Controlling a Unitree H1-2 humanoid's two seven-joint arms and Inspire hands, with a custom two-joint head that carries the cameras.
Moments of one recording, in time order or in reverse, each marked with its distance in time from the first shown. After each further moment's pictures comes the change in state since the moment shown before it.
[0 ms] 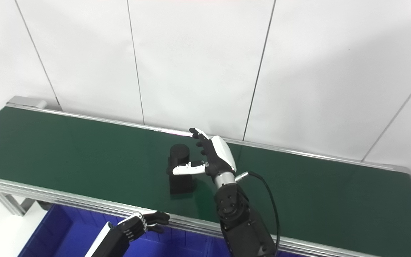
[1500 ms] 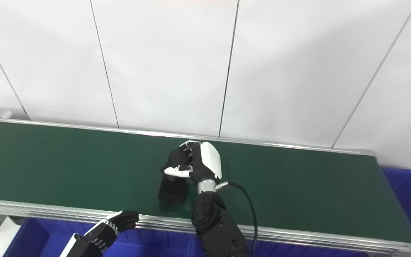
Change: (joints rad) left arm 0.024 -0.070 0.140 -0.008 -0.118 0.000 -0.214; right arm 0.018 0.036 -0.028 0.182 -0.003 -0.077 -0.333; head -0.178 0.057
